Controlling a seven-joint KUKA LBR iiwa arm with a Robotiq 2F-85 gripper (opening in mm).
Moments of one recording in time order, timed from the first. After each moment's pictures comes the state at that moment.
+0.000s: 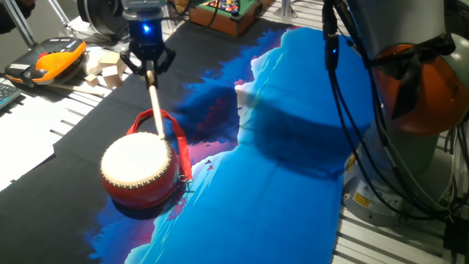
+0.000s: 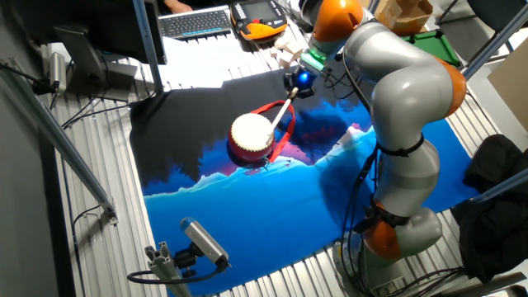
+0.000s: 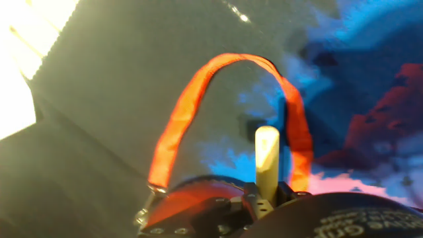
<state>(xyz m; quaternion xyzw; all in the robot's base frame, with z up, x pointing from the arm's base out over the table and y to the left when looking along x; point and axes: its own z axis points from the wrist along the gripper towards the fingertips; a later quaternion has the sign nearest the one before) 0.603 0.075 0.189 -0.40 -0.90 -0.13 0.08</state>
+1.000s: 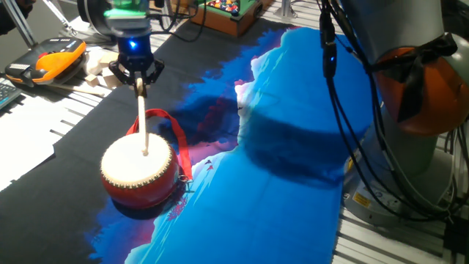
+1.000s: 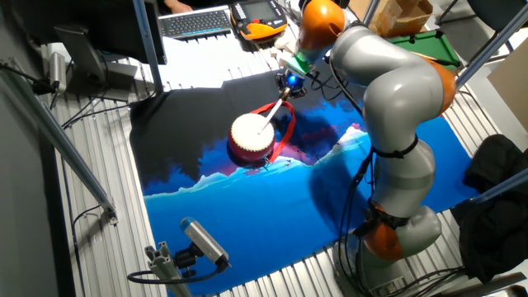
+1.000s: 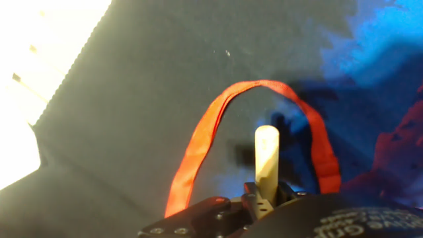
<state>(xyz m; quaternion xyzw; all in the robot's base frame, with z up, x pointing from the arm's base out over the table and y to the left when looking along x) 0.621 0.092 0.175 -0.43 -0.89 -0.12 0.06</state>
